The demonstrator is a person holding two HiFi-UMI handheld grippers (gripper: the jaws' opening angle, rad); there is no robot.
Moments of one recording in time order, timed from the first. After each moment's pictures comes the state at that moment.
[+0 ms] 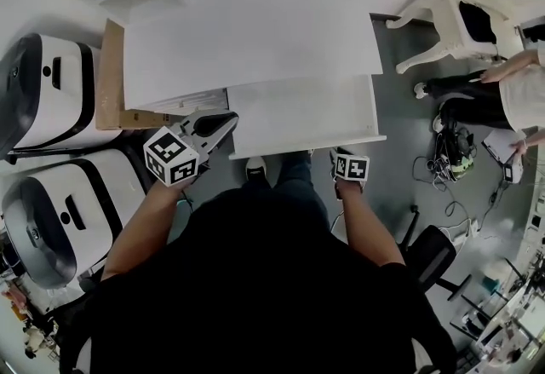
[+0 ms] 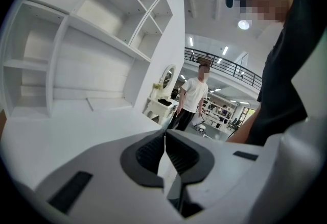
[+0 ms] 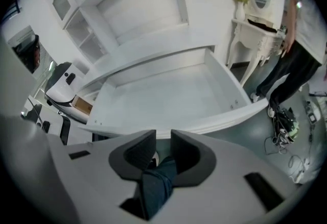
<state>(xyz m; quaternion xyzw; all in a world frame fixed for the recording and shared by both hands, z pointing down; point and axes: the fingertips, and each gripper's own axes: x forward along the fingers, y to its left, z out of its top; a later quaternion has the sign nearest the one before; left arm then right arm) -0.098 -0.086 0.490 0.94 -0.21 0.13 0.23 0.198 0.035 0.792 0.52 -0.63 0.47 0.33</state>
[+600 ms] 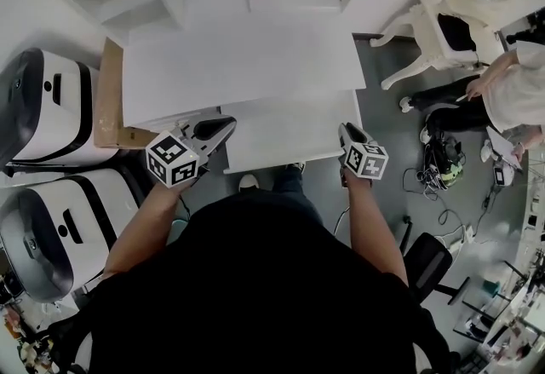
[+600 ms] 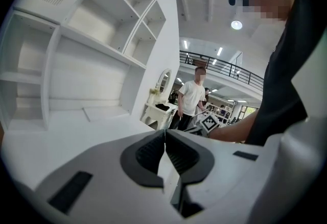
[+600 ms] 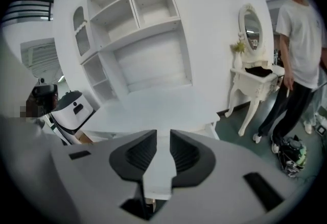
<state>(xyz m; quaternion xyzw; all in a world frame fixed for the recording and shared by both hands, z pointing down) -0.091 -0.097 0.461 0.95 -0.20 0.11 0.20 0.220 -0.080 0.611 0.60 -0.70 0.33 0.20</state>
